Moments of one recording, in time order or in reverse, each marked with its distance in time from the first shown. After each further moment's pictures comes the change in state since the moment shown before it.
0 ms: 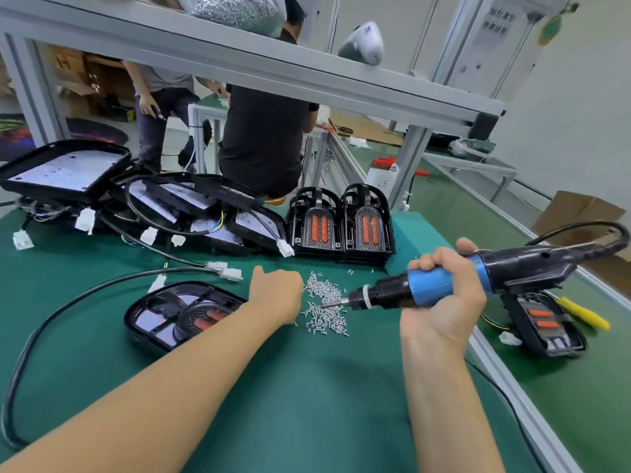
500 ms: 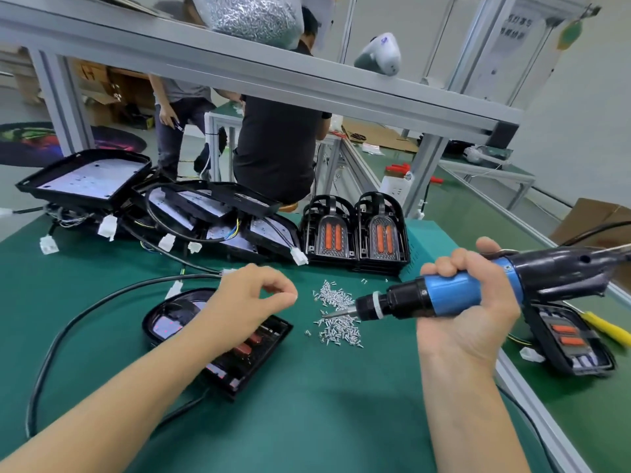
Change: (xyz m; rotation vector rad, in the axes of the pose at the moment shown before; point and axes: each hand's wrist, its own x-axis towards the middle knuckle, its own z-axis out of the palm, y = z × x) left_hand -0.073 -0.055 -0.039 -0.872 0.262 0.156; right_hand -0.012 -0.009 0.018 0.050 -0.109 0.064
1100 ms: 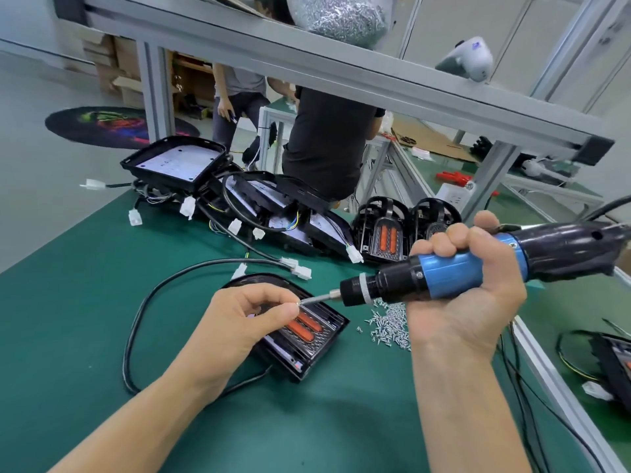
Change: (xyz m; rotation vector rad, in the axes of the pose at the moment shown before) left_hand -0.078 -0.015 -0.033 -0.675 0.207 -0.184; right_hand -0.041 0.042 0.063 0.100 -0.165 0.172
